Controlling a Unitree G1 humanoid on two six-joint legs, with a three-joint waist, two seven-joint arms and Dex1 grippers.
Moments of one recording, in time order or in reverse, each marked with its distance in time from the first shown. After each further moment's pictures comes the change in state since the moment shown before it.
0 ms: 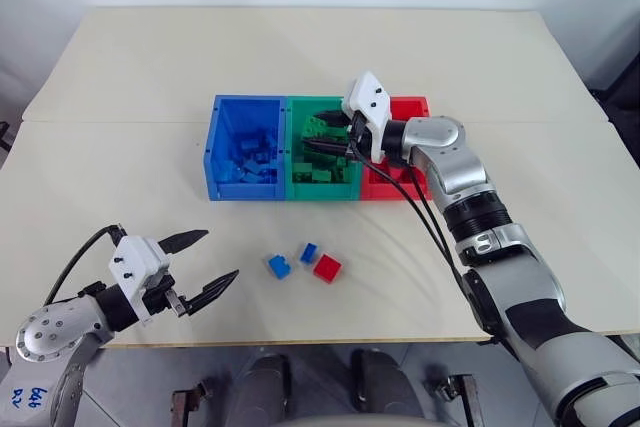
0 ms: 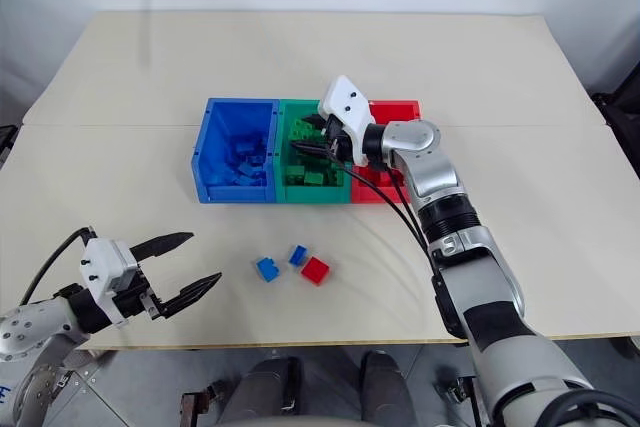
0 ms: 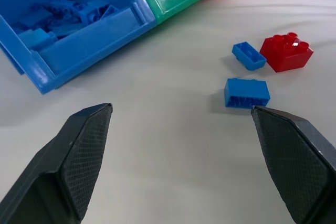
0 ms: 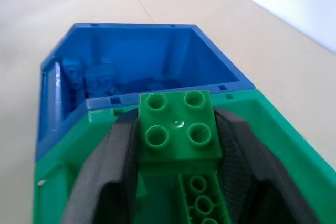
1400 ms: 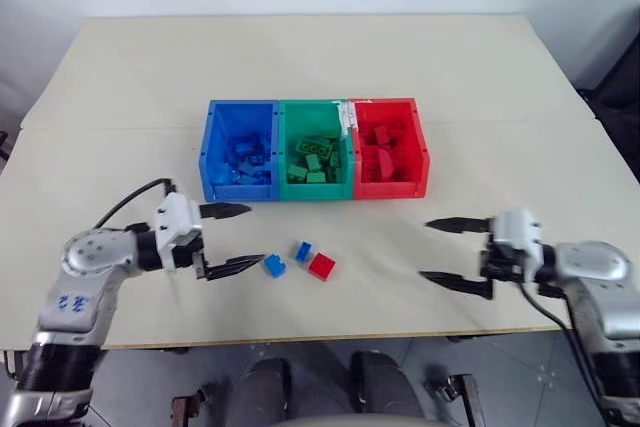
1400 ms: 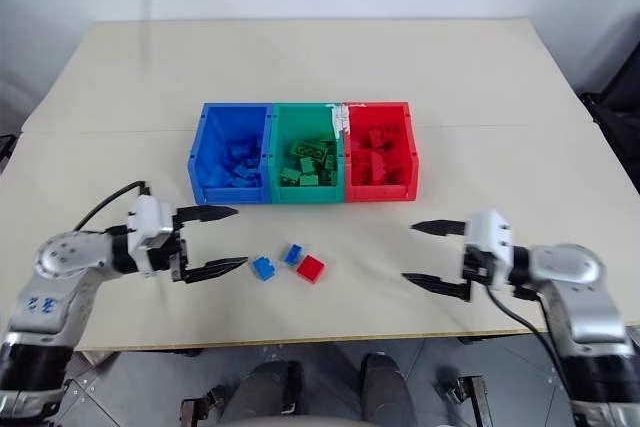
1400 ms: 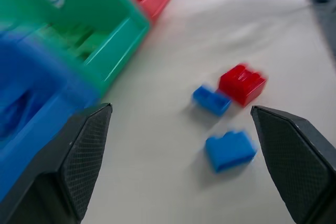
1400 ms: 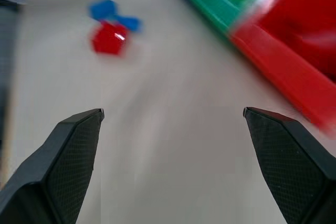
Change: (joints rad) left arm -0.370 0.090 -0.180 0.348 0.021 -0.106 -0.296; right arm 0.841 -0.411 -0.220 -0.759 0.275 0.119 0.287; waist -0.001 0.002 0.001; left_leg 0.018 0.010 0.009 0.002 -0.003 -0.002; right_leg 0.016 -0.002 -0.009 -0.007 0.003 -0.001
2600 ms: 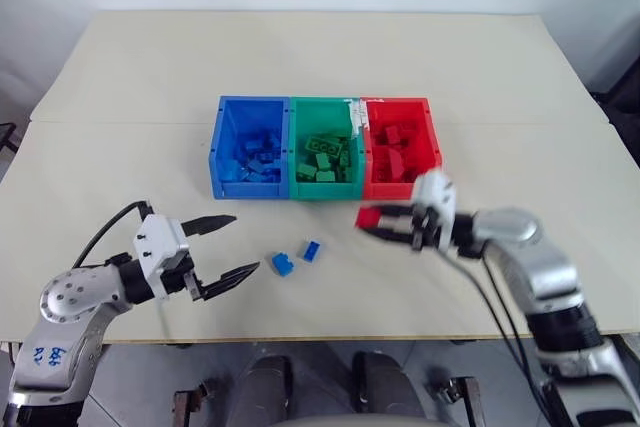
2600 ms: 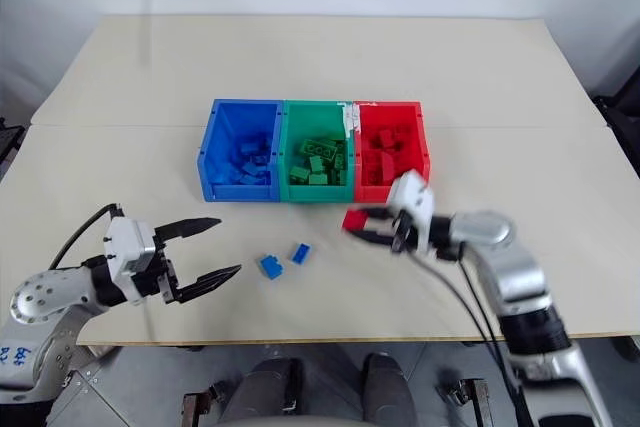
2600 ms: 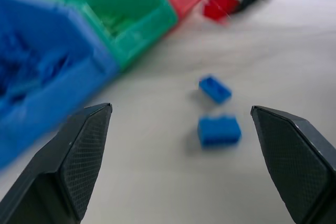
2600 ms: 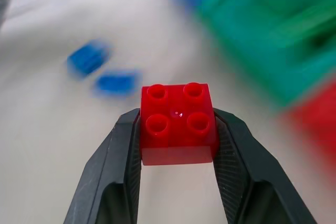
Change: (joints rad) left arm 0.128 -0.066 0.044 -0.271 -0.052 0.116 0.187; right arm -0.312 0.104 0.052 0.080 -0.051 0.227 -0.261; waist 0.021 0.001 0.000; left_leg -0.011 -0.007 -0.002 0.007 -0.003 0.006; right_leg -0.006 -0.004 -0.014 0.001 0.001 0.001
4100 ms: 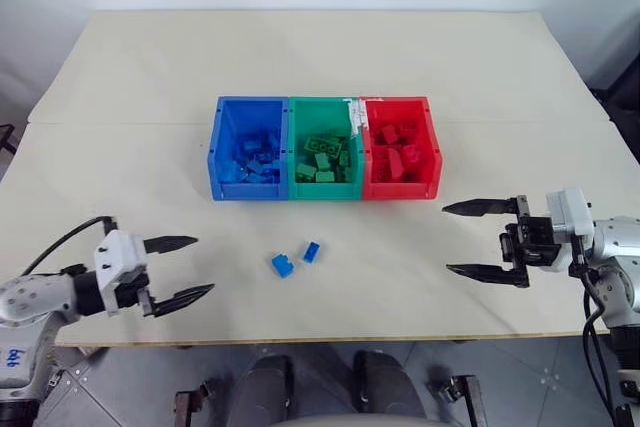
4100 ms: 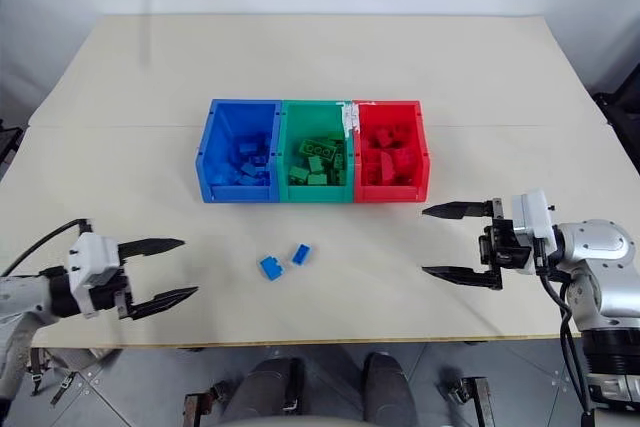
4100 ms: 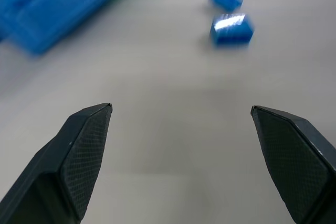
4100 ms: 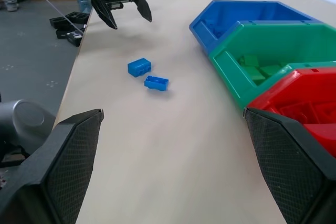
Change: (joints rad) left arm 0.044 0.122 0.039 0.191 0.030 -0.079 -0.162; right arm 0.279 -0.241 -0.158 0.116 0.283 -0.411 0.518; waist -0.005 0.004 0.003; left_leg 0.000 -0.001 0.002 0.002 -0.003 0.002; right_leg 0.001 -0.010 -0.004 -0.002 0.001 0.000
